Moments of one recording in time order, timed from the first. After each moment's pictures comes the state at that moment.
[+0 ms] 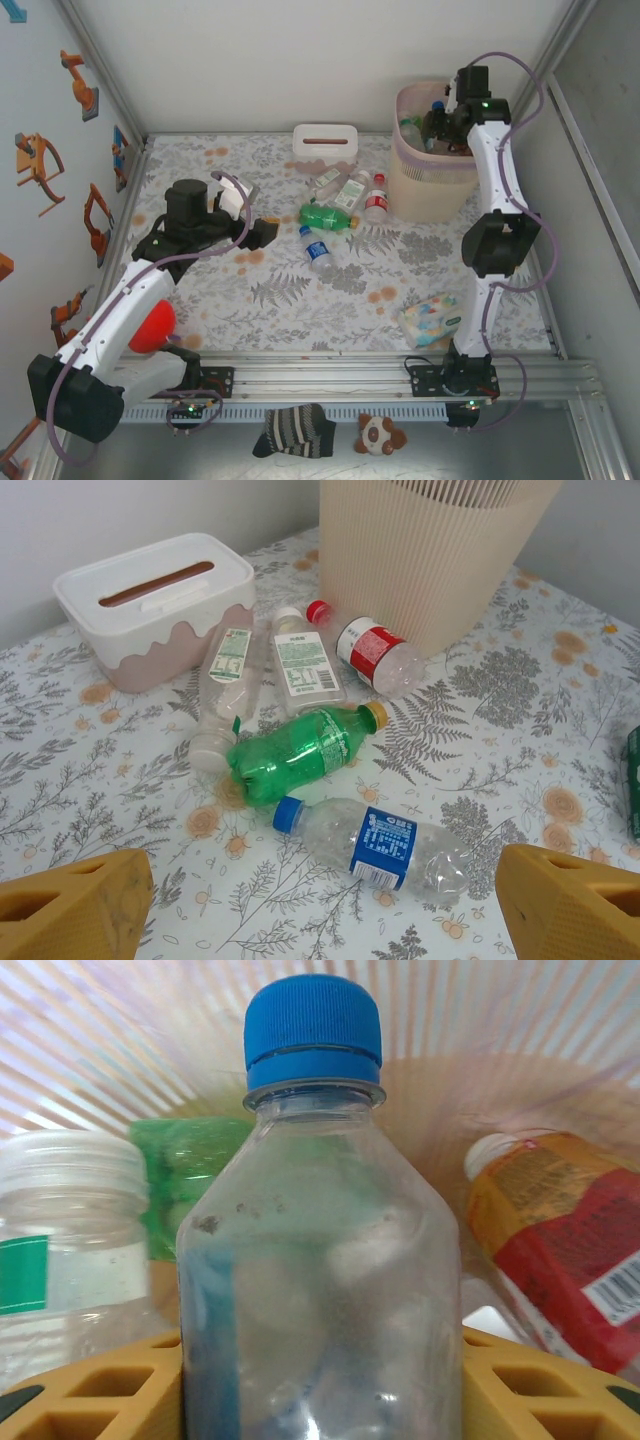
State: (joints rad) left arm -0.41 1.08 0.94 -0.37 0.43 0.15; right arm 0.04 2.14 2.33 -1.07 -0.06 0.15
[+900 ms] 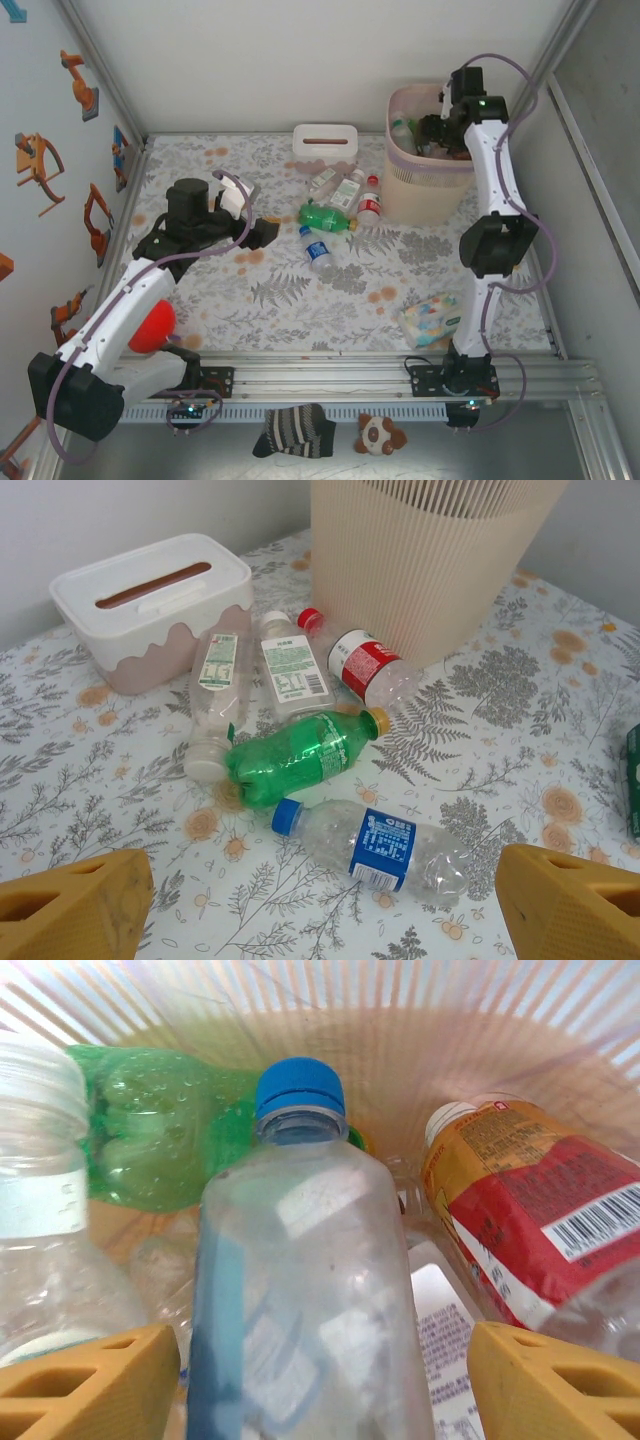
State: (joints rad) left arm -0.41 1.08 0.94 -0.38 0.43 0.16; right arm 0.06 2.13 2.37 -1.20 -0.05 0.12
